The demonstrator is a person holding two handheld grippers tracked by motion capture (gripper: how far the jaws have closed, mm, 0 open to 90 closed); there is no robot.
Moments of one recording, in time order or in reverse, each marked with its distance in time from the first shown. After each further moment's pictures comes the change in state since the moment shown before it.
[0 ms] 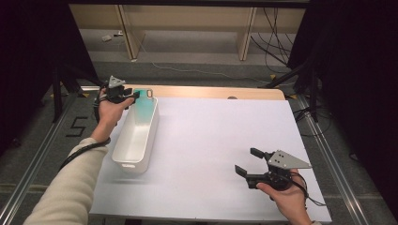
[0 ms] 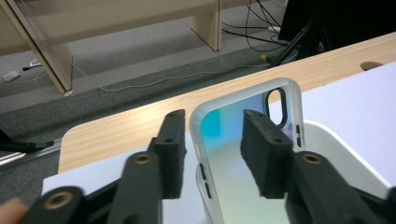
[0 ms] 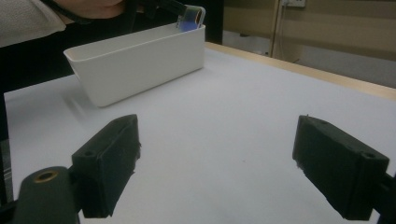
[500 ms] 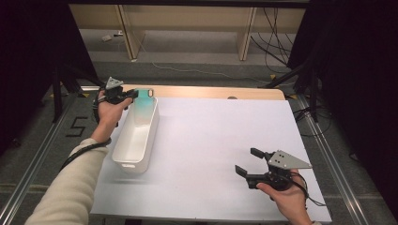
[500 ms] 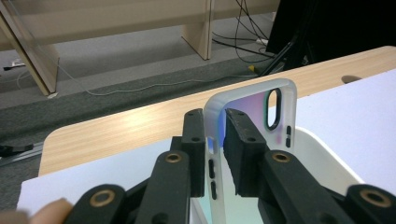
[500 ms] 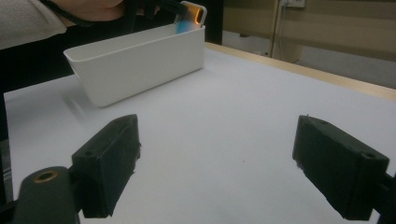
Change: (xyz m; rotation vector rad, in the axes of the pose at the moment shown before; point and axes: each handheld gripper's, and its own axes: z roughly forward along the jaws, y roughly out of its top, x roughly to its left) left arm 0.003 -0.005 0.003 -0.033 -0.045 -0.009; right arm 0.001 0.000 0.000 -0.004 0.001 0.009
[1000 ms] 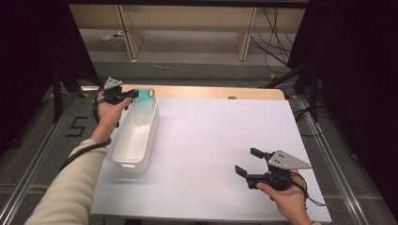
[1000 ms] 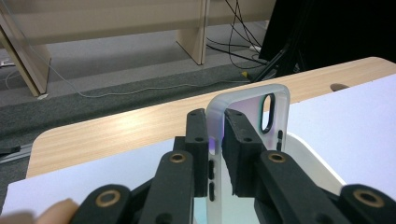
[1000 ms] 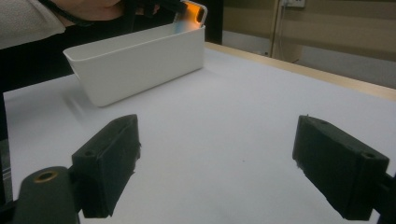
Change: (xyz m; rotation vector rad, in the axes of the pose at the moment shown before) left arm 0.001 0.000 -0.003 -0.035 -0.036 -0.014; right arm 0.000 0.000 0.000 0.007 0.000 -0.005
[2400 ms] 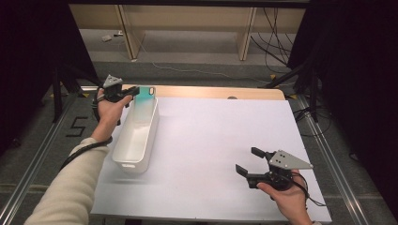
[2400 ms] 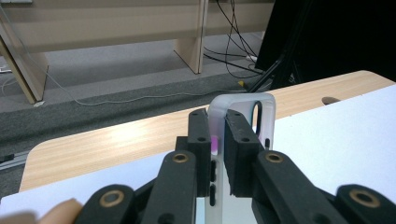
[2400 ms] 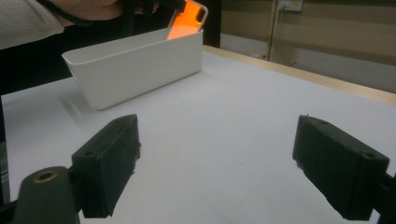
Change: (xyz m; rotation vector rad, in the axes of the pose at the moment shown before) left arm -0.004 0.009 -0.002 -0.041 -0.008 -0.023; right arm 0.000 0.001 -0.002 -0.009 -0.009 -0.001
